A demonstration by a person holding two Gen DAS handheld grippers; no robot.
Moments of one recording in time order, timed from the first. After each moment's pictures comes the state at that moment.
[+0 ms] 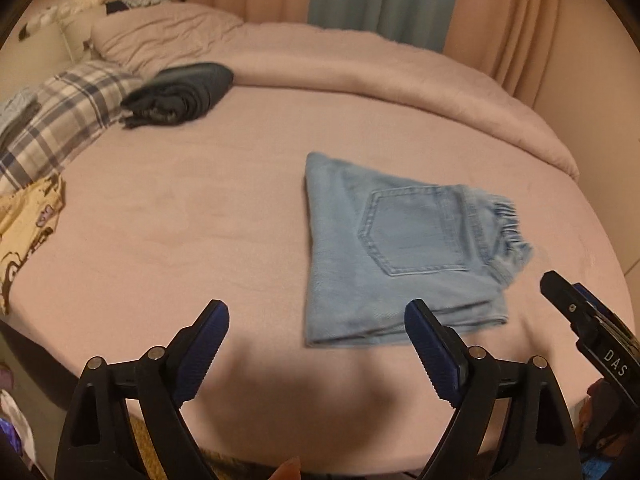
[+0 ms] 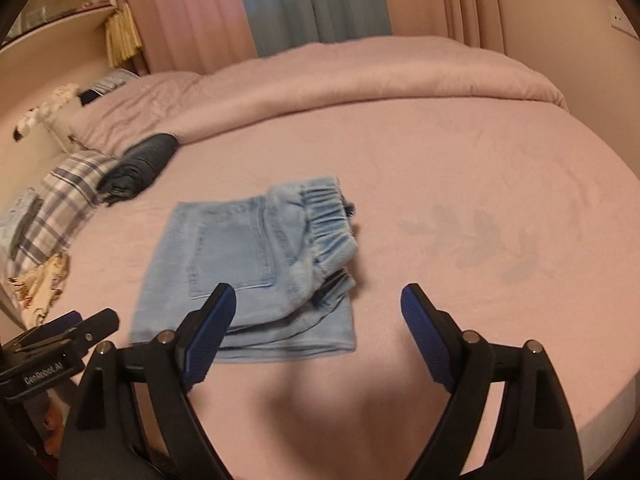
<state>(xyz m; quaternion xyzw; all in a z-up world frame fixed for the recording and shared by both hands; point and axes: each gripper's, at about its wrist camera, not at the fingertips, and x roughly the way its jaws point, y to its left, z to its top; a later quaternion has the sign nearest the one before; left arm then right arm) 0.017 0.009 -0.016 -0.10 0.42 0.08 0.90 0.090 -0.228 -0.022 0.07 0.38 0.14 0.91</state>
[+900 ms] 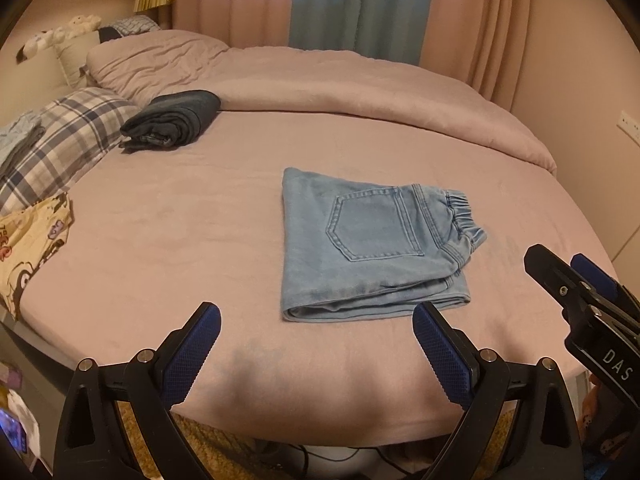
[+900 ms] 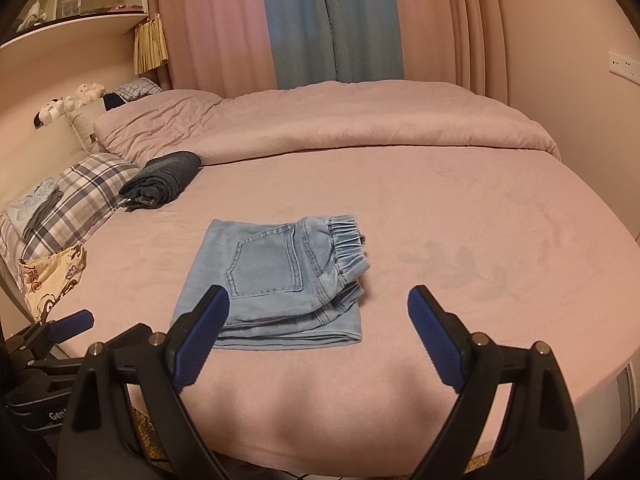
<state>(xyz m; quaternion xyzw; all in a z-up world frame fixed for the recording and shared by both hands) -0.014 -0.023 0.001 -0.08 0.39 0.07 0.92 0.030 -0.206 0.020 0.03 0.32 0.14 0.94</state>
